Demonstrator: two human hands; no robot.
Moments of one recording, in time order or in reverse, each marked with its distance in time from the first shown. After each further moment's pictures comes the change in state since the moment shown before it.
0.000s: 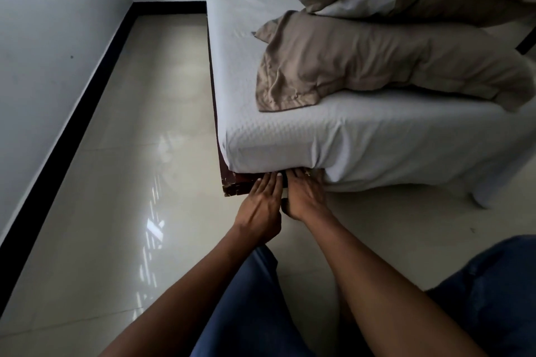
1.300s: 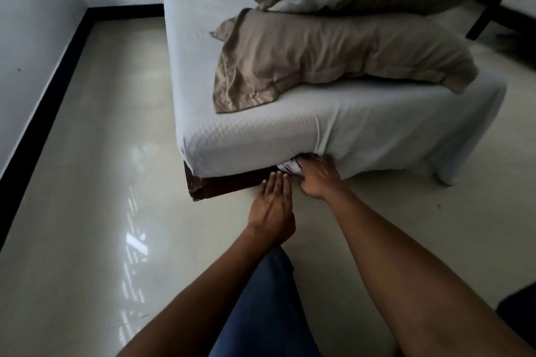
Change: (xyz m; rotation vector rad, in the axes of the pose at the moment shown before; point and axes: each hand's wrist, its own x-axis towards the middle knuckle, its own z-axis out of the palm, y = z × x) left_hand 0.032 0.083 0.019 0.026 -0.035 0.046; right_hand 0.010 0.113 -0.027 -0.057 -0.106 0.055
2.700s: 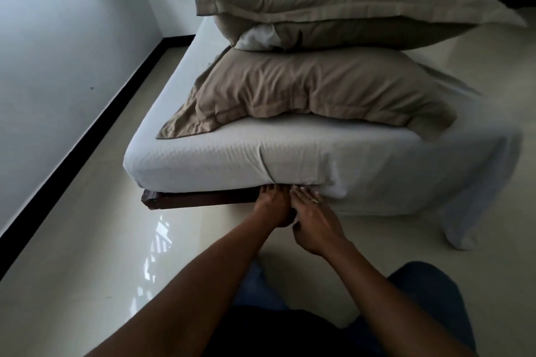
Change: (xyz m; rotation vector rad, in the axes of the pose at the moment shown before) left_hand 0.172 0.148 0.019 0.069 -0.157 -0.330; right_hand -0.036 0.190 -0.004 0.210 0.086 -0.359
